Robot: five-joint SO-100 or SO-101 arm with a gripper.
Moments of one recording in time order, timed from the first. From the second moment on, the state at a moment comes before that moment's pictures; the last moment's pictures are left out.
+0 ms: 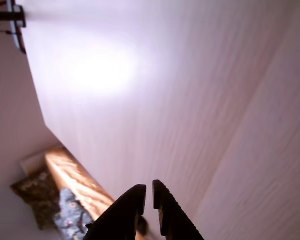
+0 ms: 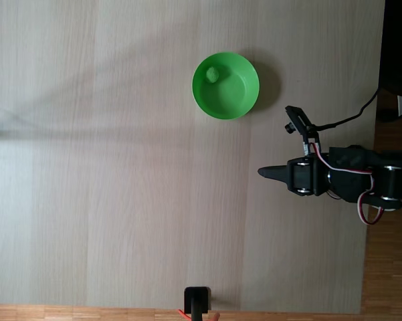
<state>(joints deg) -0.9 154.7 147.3 50.7 -7.8</state>
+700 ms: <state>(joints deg) -6.7 186.9 171.9 51.5 -4.0</state>
